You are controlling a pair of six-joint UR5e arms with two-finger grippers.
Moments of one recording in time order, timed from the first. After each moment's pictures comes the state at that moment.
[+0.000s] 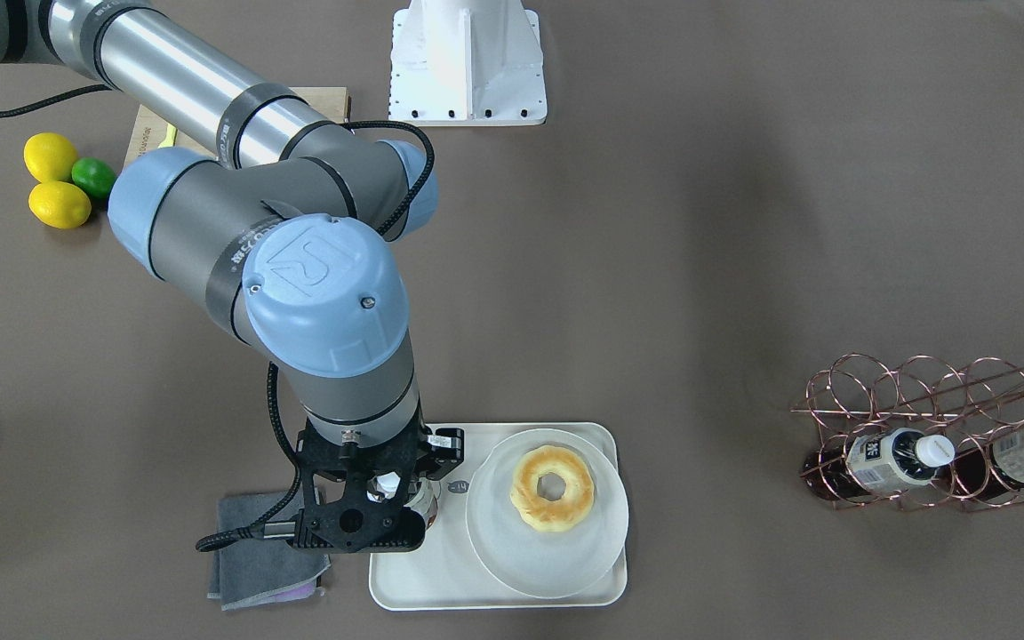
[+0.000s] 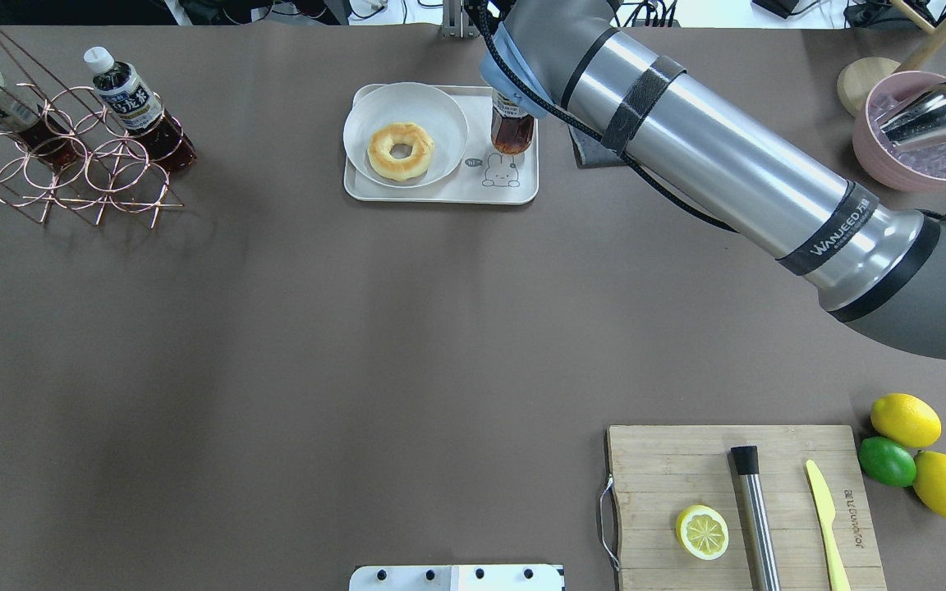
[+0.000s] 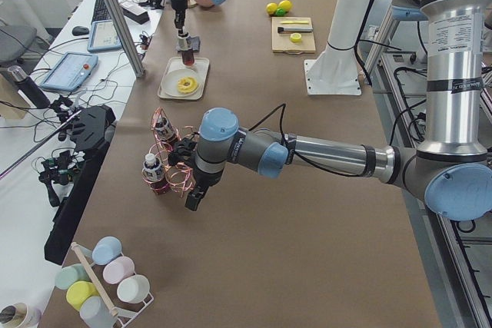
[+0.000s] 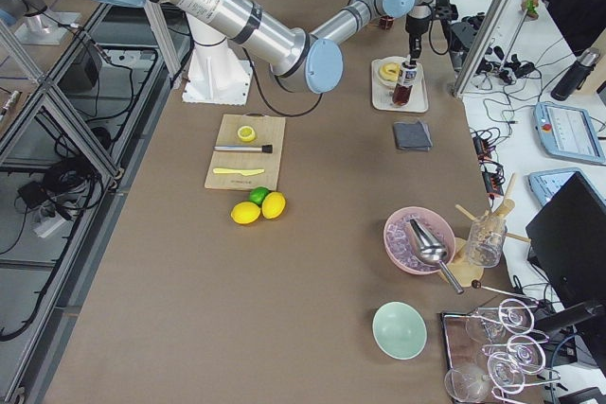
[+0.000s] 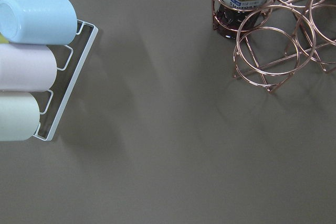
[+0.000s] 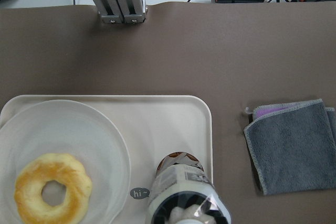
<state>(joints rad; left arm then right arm) -1.51 -1.49 -1.77 -1.83 -2.21 0.10 0.91 -0.39 0.99 -1.55 2.03 0.91</state>
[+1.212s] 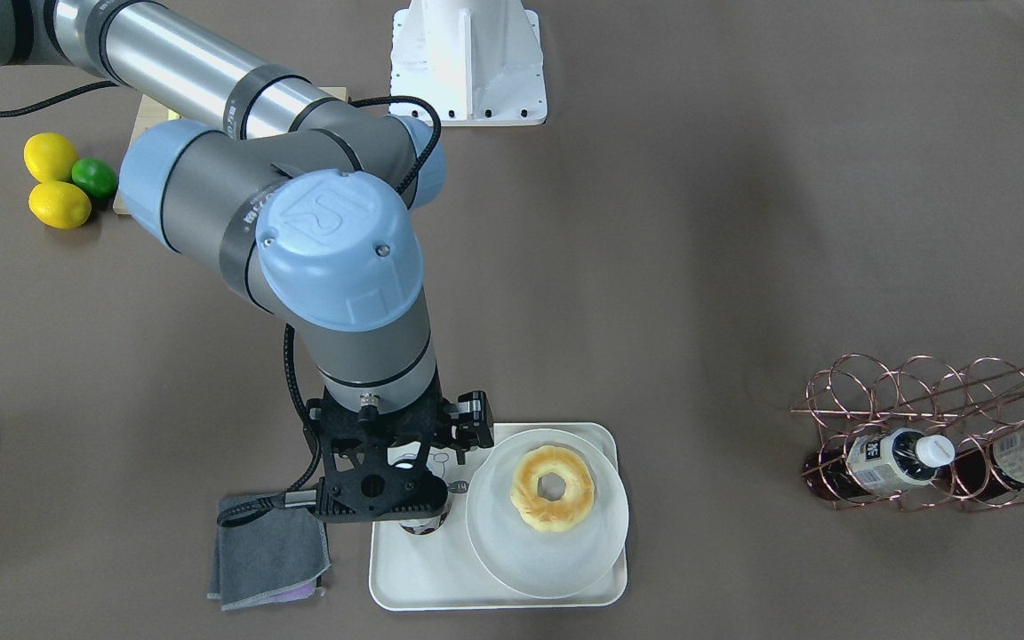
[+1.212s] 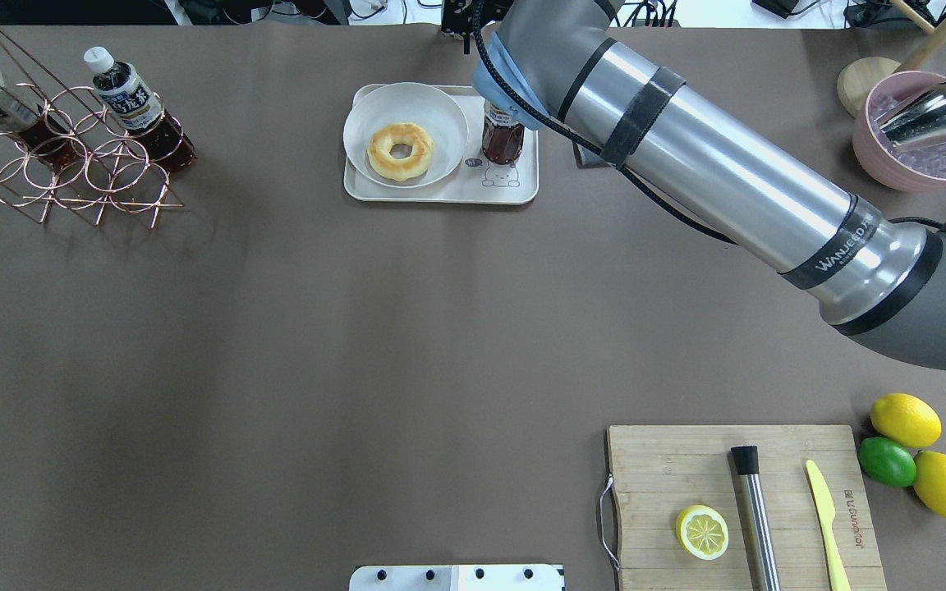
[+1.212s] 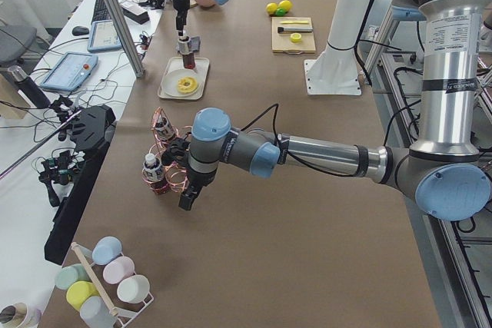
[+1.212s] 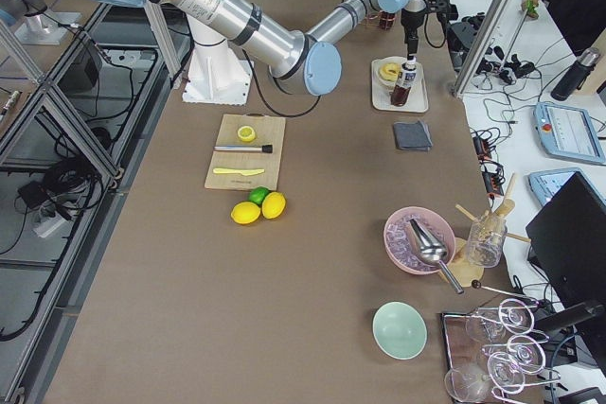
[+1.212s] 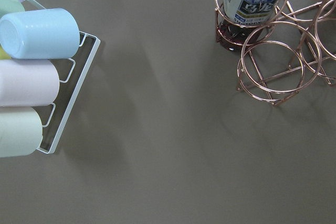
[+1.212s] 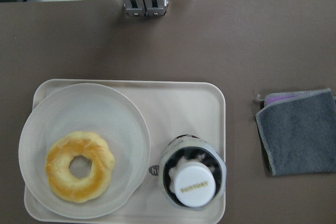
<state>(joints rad) -1.51 -1.54 -1.73 -1.83 -2.21 0.10 0.90 -0.40 1.08 -1.57 2.04 0.91</state>
